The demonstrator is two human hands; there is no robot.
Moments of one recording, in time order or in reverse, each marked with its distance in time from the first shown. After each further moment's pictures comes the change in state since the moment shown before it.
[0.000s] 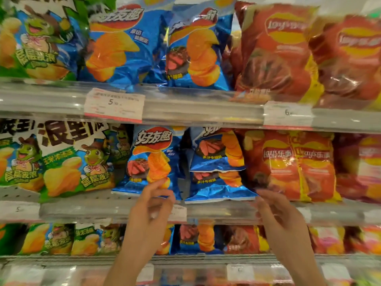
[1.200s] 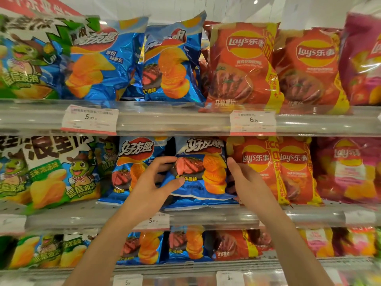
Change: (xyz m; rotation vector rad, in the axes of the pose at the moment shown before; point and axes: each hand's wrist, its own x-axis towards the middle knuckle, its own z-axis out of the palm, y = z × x) left_hand 0.056 0.044 0.030 0.122 -0.227 0.102; right_hand 0.076 -0.043 -0.001 -0.098 -0.253 0.060
